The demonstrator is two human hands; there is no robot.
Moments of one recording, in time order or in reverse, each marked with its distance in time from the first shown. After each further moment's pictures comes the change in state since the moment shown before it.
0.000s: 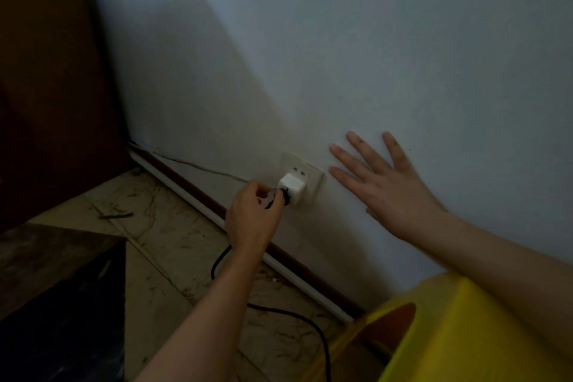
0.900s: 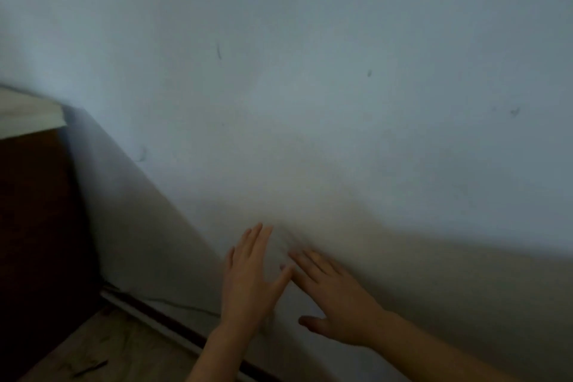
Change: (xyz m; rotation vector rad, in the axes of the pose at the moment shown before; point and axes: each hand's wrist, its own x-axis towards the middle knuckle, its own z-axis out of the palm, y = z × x) left_hand 0.013 0.253 -0.128 0.198 -0.232 0.565; right_hand -0.031 0.128 -0.137 0.813 -0.020 0.025
